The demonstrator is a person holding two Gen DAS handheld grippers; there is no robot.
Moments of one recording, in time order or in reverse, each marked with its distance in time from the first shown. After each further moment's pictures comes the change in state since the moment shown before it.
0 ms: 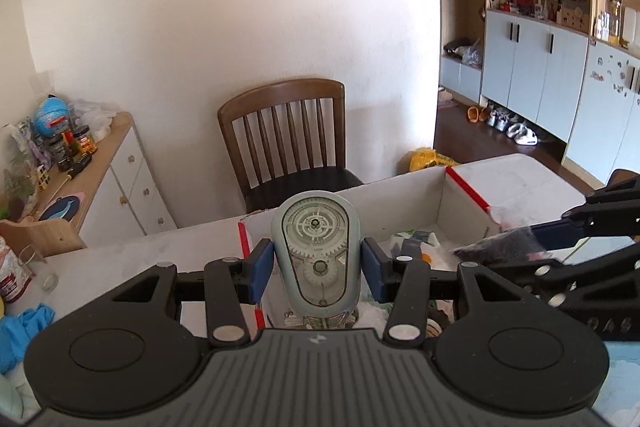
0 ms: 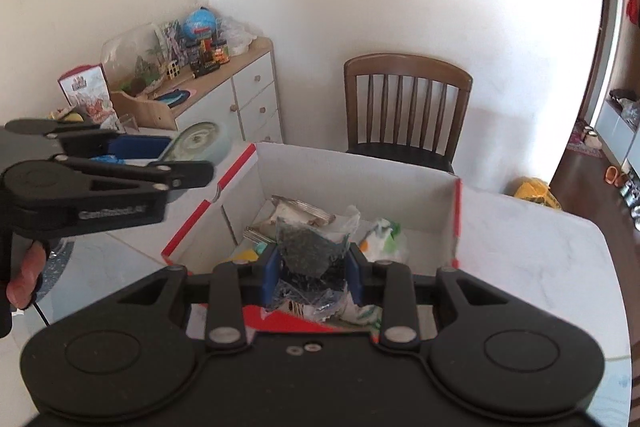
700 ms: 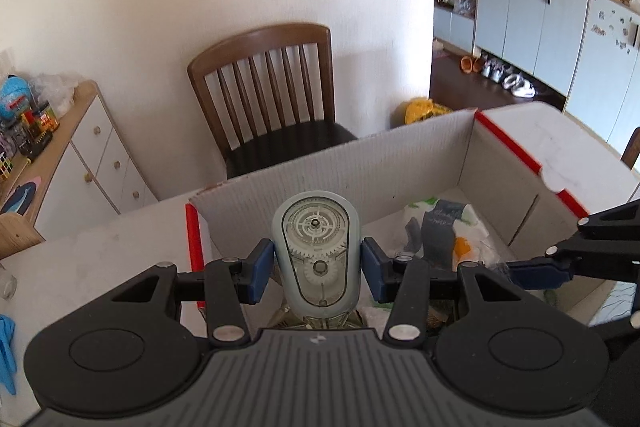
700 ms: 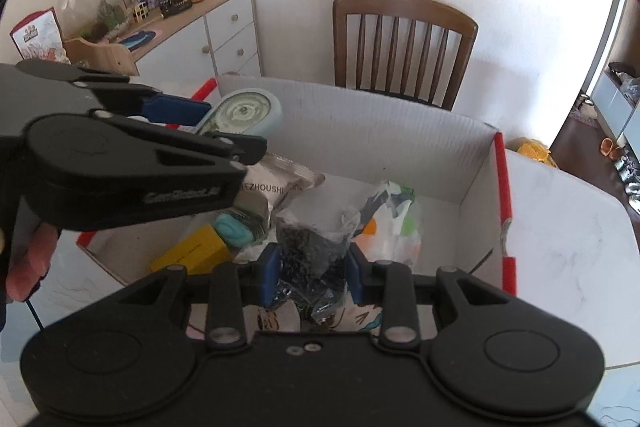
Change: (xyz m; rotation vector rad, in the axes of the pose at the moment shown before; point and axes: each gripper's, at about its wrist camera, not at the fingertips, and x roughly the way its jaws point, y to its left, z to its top) left arm 0.106 -0.009 -0.009 0.050 0.151 -0.030; right arm 0.093 0.004 -0.011 -0.003 0.167 -0.051
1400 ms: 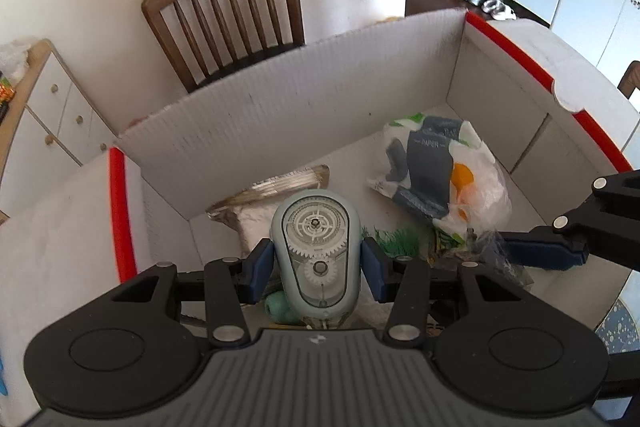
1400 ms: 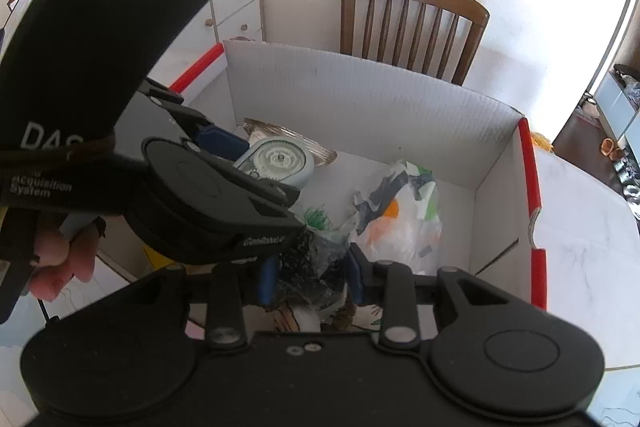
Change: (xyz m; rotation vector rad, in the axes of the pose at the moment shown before) left arm 0.053 -0.017 -0.009 0.070 0.237 -0.074; right arm 0.017 0.011 0.000 -0.029 0.063 -0.022
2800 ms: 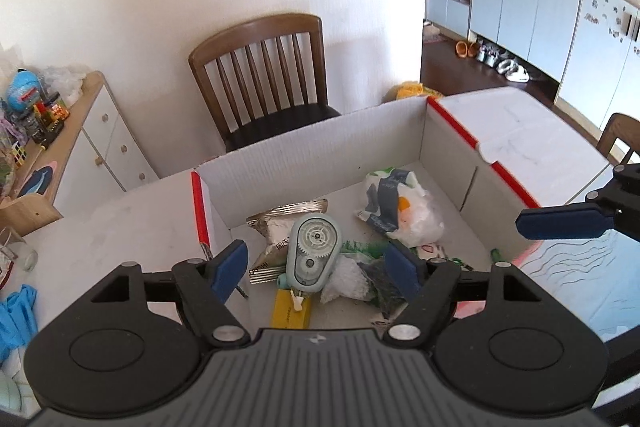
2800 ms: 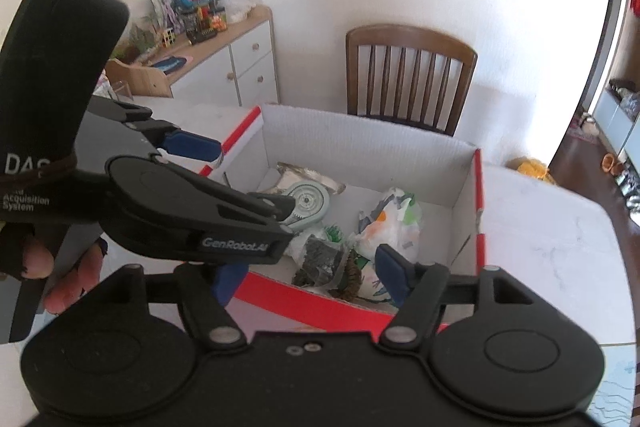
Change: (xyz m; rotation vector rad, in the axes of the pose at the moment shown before) left arm -0.127 -0.024 -0.024 -0.077 -0.187 0.075; right arm -0.108 0.001 -0.024 0.023 -0.165 0.049
